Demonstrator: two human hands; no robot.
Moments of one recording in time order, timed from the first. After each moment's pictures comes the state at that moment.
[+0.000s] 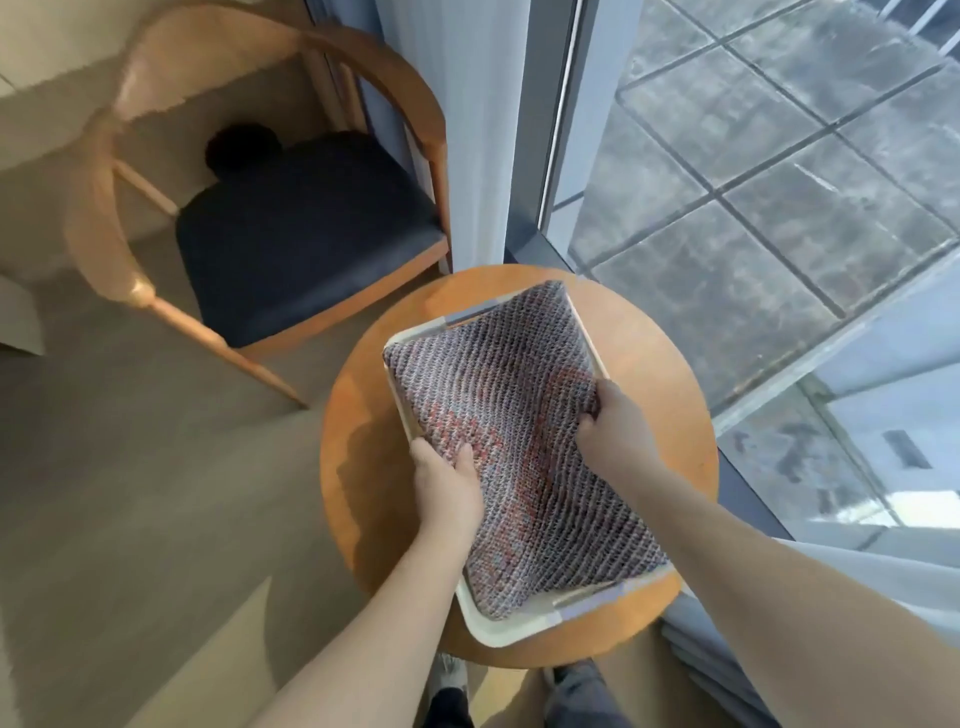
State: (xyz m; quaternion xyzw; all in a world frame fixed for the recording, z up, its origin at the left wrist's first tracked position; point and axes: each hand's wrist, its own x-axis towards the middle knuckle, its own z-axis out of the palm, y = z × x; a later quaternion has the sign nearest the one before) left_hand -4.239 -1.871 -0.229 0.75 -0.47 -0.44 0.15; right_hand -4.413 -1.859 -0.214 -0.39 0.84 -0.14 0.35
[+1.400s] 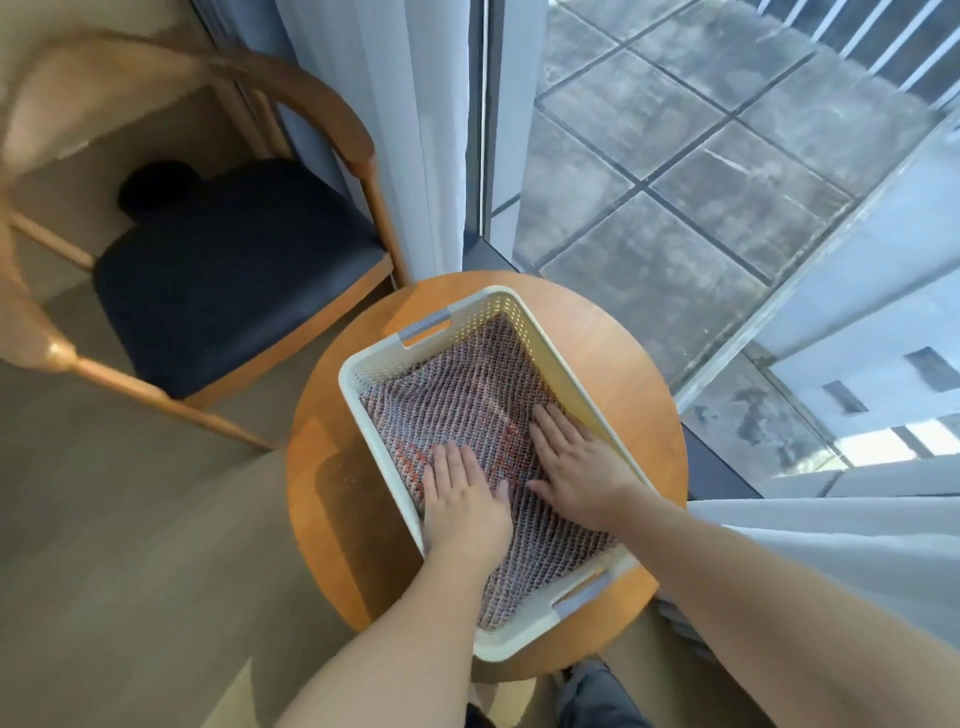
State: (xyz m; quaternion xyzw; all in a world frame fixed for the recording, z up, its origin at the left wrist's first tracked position) left_hand -4.257 -1.860 -0.272 0.52 -0.80 -0.22 -0.20; right_hand -4.419 -1.819 -0.274 -0.69 0.67 0.20 0.18
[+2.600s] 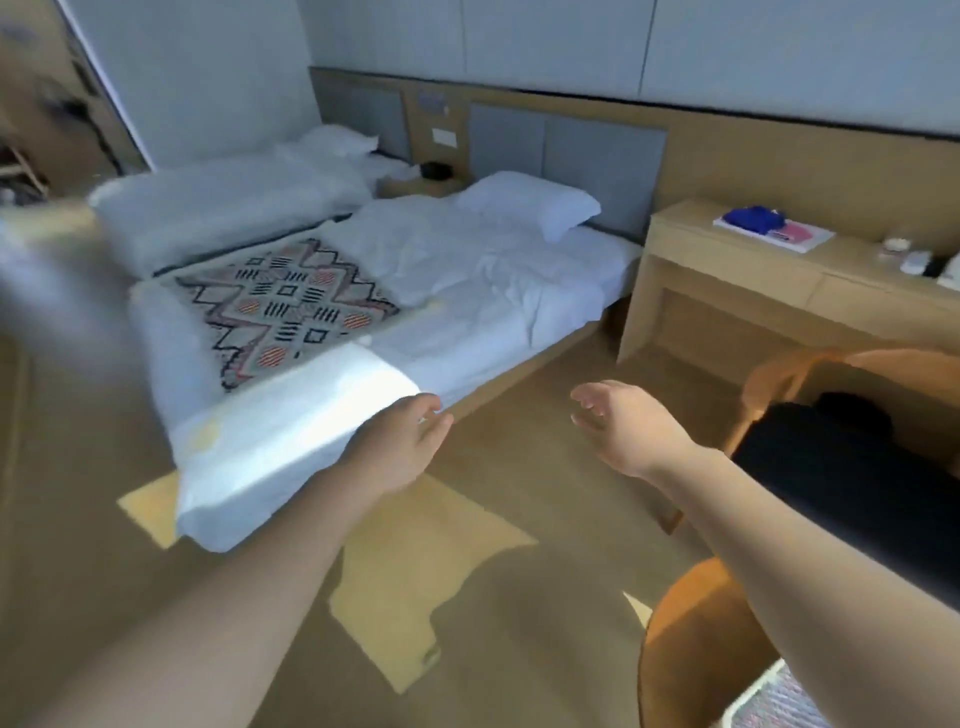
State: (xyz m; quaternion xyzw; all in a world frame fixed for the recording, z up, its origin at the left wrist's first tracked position) left_hand -3.924 -1.475 0.062 0.92 -0.31 -0.06 0.24; right_hand -4.055 -1.719 0.077 -0.97 0.13 -0.10 0.16
